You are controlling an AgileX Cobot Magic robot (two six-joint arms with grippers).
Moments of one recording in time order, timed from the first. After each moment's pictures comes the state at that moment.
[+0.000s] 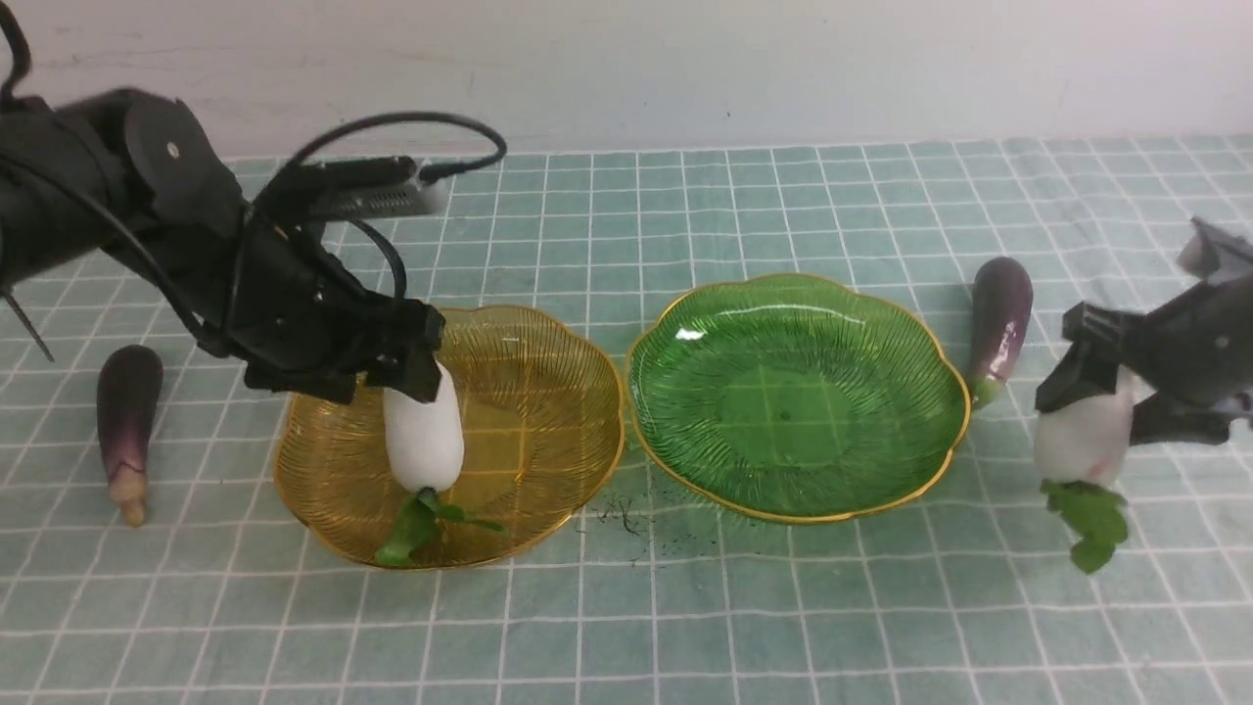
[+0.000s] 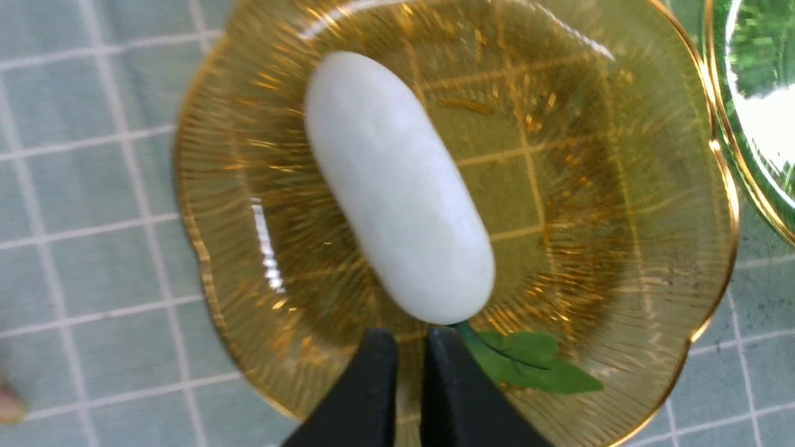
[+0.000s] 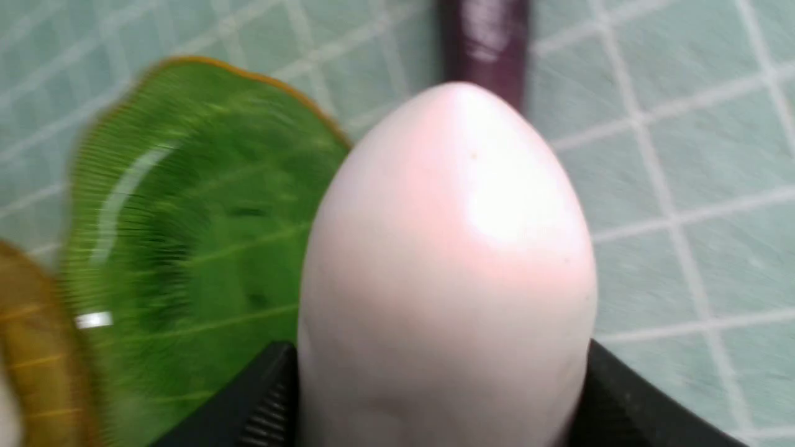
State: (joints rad) right arm -0.12 1.67 -1.27 0.69 0.87 -0.27; left arm -0.03 1.60 -1.37 -0.22 0.96 0.14
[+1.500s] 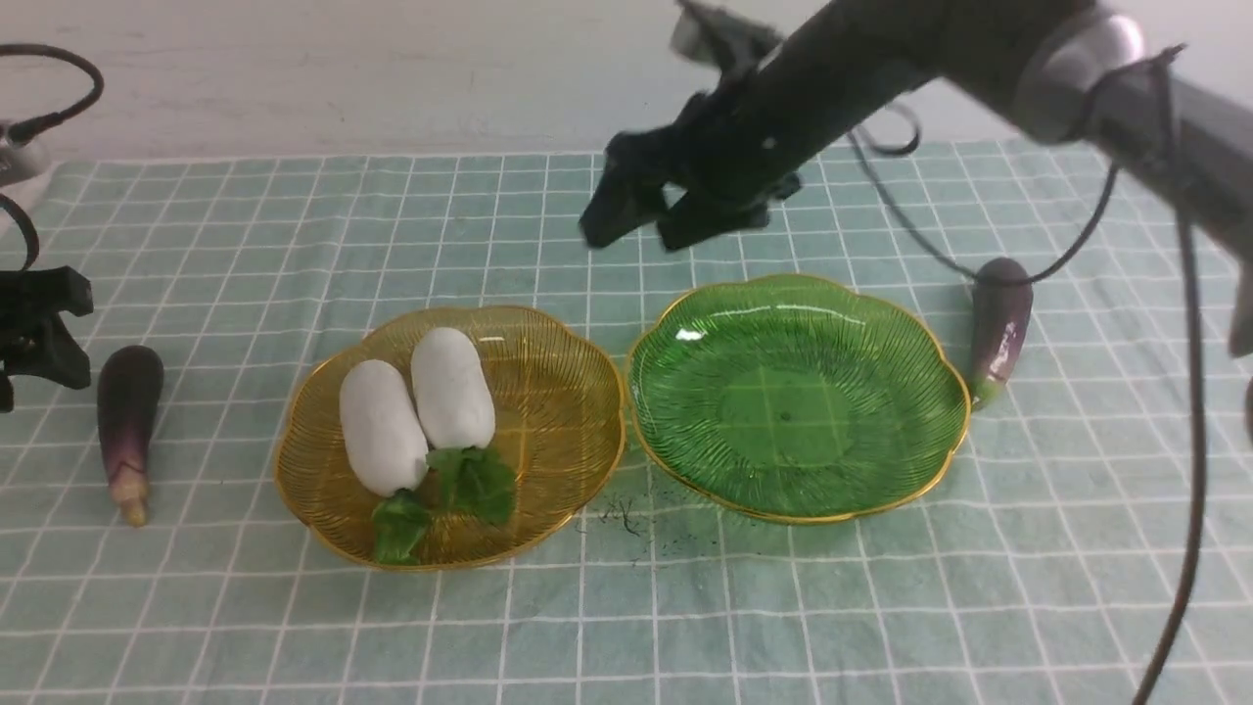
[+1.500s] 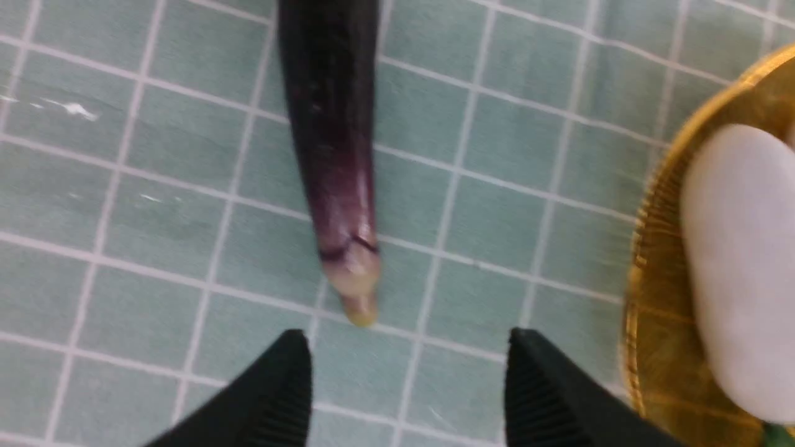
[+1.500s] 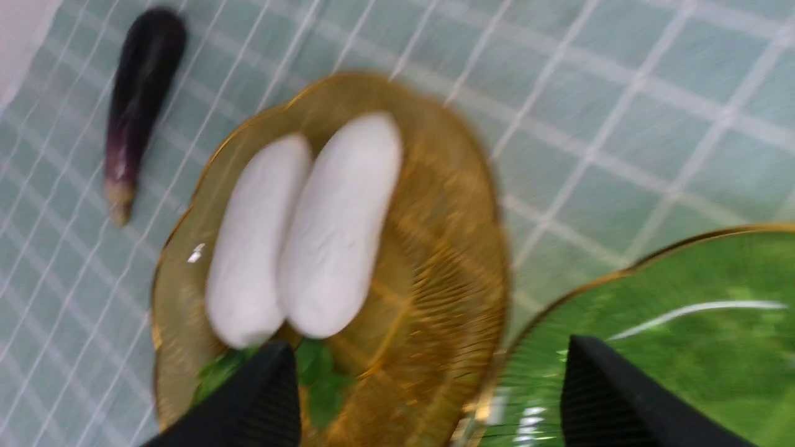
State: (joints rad) right arm 0.35 2.21 -2.26 0.58 1.23 -0.19; left arm 0.35 1.64 -1.26 -0.22 0.84 0.14
